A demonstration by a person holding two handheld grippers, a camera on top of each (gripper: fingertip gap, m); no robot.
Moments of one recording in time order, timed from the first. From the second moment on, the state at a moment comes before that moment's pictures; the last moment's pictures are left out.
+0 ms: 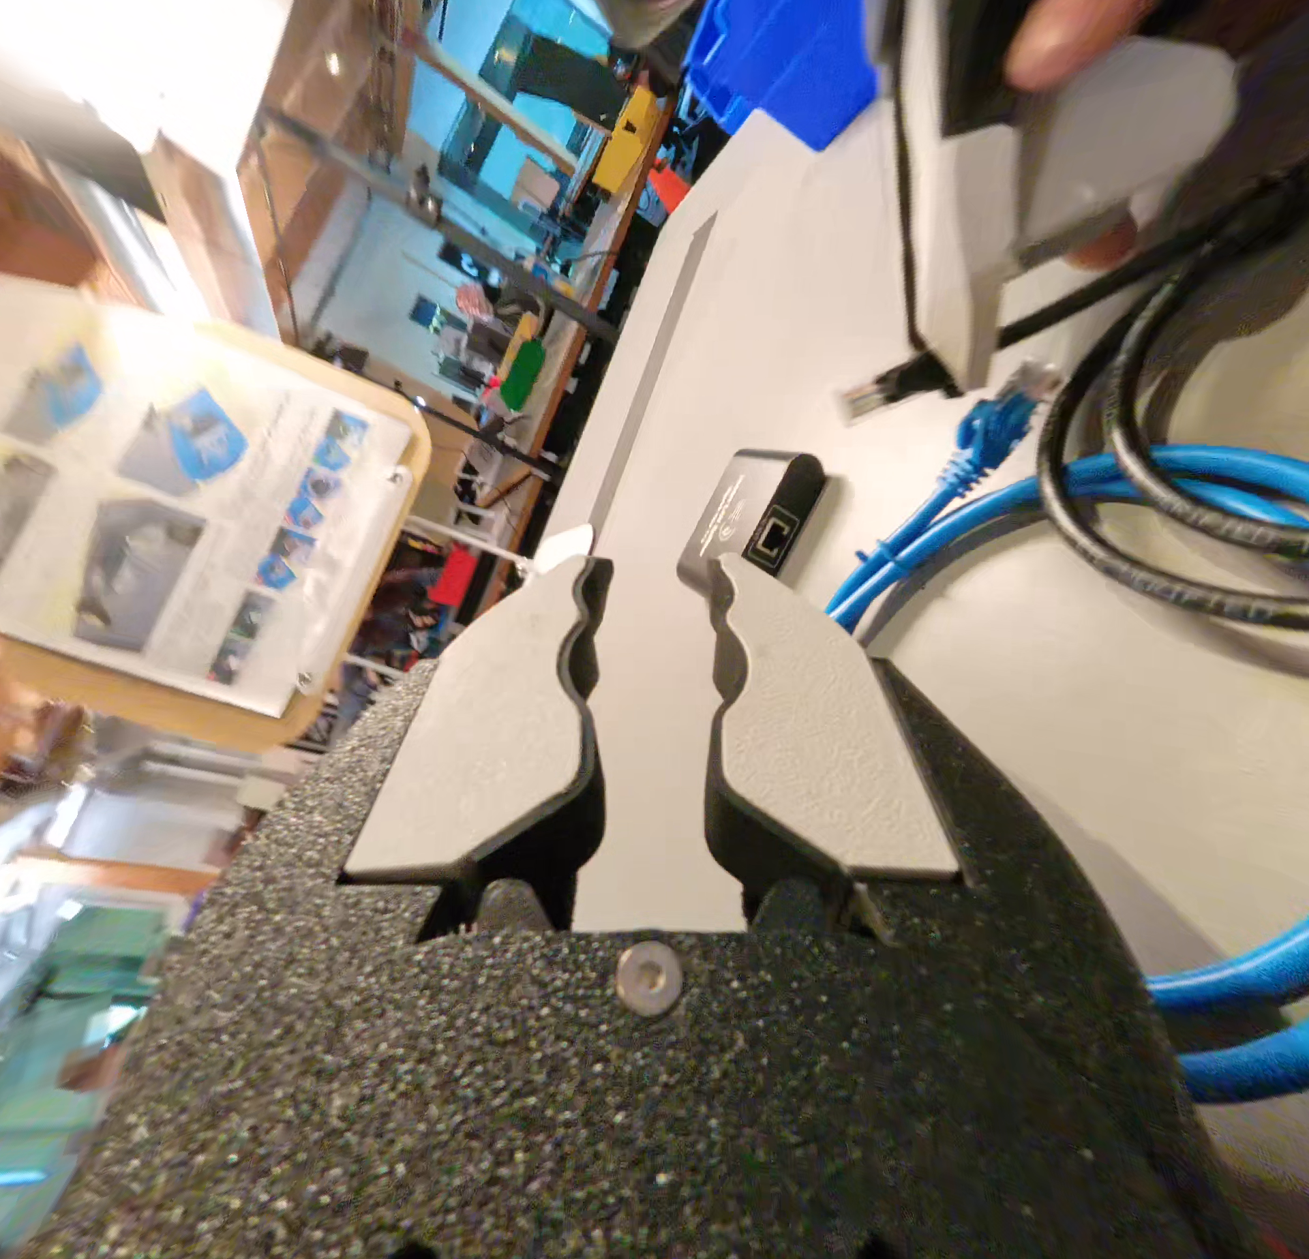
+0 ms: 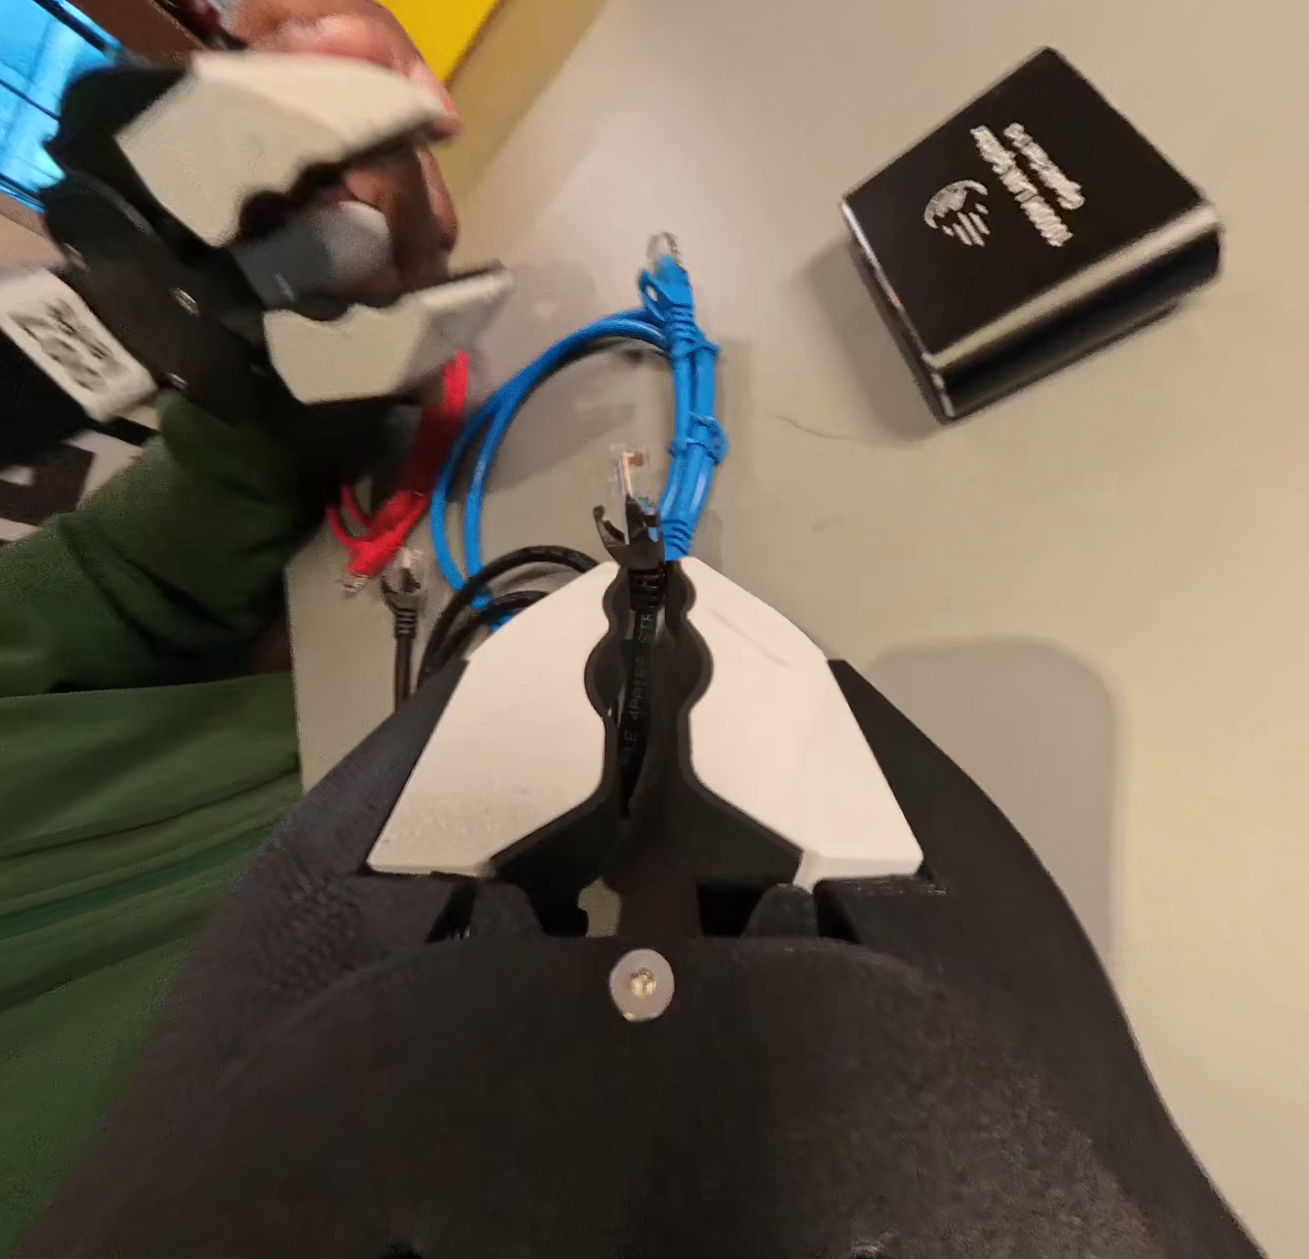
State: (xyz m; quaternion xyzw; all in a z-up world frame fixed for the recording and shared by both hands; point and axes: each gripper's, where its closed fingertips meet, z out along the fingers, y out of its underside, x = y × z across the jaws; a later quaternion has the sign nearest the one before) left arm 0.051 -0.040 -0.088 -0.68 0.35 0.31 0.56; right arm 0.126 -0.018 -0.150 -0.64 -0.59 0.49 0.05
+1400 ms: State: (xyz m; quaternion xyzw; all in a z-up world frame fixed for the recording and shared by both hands) left arm 0.019 -0.038 -0.097 -0.79 0.17 0.09 0.58; right arm 0.053 0.060 -0.157 -0.55 -0.71 0.32 0.29
